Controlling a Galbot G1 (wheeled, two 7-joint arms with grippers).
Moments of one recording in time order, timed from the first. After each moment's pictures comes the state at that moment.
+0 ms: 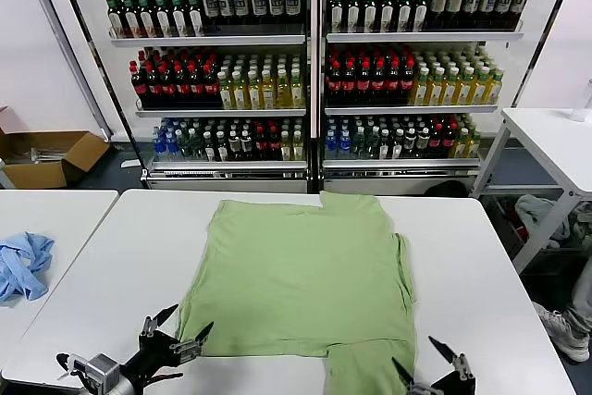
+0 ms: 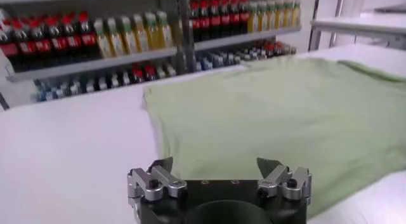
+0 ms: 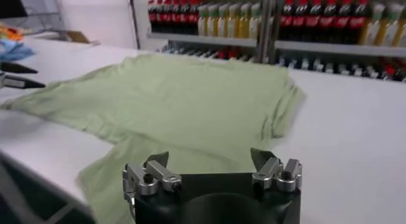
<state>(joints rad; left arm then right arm) 1.77 -0.89 -0.62 -2.15 -0.48 0.32 0.10 -2.04 1.11 0.74 2.26 0.31 -0.18 -0.35</state>
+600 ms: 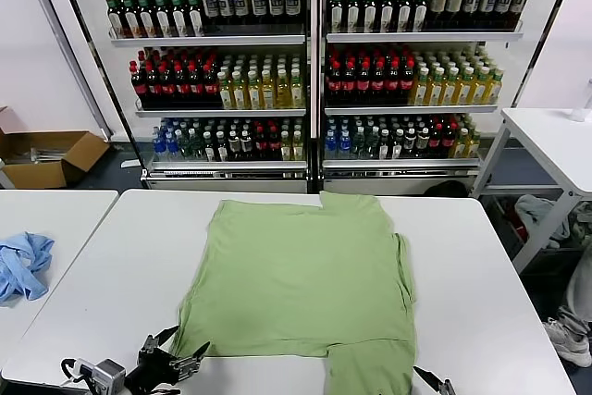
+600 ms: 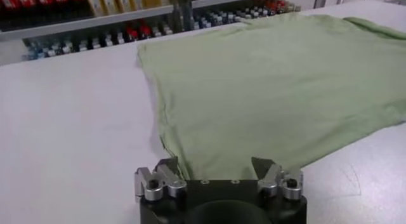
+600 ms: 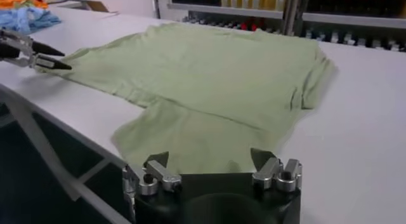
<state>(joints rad) 1.78 -0.85 -0.61 -2.15 -0.51 0.42 0.07 -2.08 1.06 0.70 2.25 0.28 -0.21 -0.35</state>
